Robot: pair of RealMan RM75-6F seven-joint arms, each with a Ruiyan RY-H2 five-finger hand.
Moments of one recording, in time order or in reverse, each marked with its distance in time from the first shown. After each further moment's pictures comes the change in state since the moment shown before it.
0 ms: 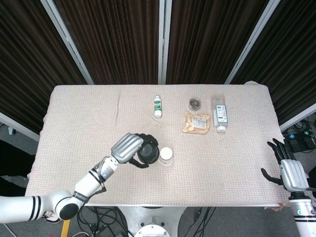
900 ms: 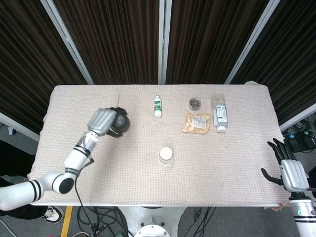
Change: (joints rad) left arm -0.022 -0.012 -0.029 0.444 -0.149 -0.032 0.015; right arm -0.003 0.003 0.000 -0.004 -0.006 0.013 -0.006
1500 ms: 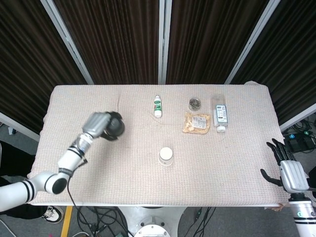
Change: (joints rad) left arm 0.019 0.066 0.077 -0.188 0.104 -0.073 -0.159; right arm -0.005 0.008 -0.005 -0.016 -0.018 0.023 -0.011
